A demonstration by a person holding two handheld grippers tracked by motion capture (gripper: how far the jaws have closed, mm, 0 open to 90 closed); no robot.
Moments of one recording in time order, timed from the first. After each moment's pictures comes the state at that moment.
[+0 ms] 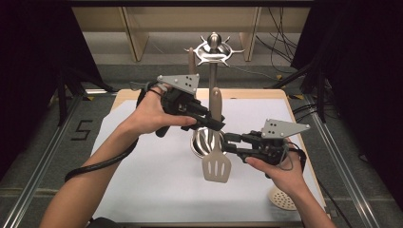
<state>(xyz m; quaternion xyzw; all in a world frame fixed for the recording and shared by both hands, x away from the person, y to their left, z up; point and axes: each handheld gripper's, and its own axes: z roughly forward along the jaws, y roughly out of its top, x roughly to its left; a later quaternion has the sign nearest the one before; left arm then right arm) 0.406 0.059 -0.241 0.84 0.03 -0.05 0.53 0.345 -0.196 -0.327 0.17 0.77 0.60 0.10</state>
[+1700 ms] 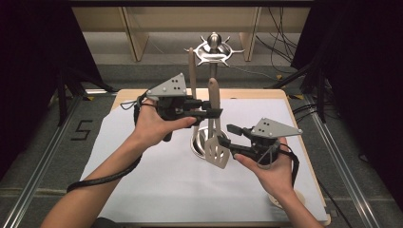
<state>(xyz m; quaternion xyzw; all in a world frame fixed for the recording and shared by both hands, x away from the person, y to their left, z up) 0.402 0.075 -0.257 0.77 0.11 0.08 0.62 0.337 -0.178 -0.325 0.27 0.76 0.57 0.18</state>
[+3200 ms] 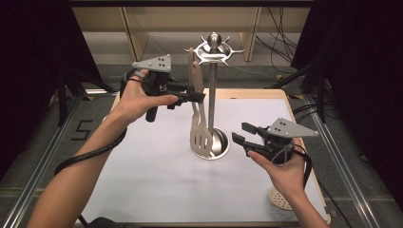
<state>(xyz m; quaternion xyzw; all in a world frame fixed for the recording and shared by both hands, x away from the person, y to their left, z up) 0.458 0.109 -0.243 0.80 0.08 0.06 0.59 0.338 -0.207 -0.330 0.31 0.74 0.57 0.19</state>
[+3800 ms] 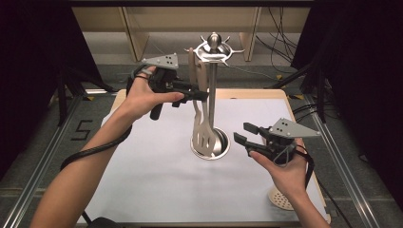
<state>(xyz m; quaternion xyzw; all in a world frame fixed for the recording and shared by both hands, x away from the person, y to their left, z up) 0.469 0.098 -0.248 0.81 0.09 0.05 0.58 0.339 -0.211 -0.331 0.31 0.73 0.57 0.22</state>
